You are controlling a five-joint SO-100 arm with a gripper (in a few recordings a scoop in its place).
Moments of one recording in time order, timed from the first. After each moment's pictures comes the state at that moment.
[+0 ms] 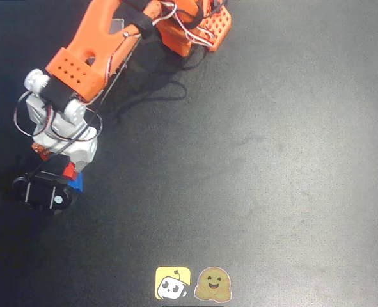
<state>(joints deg) 36.1 72.0 79.1 67.8 68.5</state>
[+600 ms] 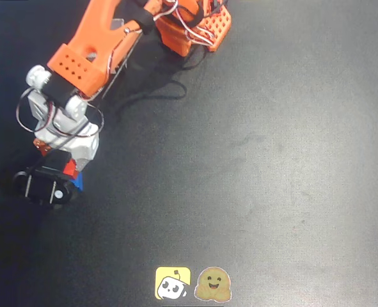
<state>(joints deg) 36.8 72.7 83.1 67.1 69.0</state>
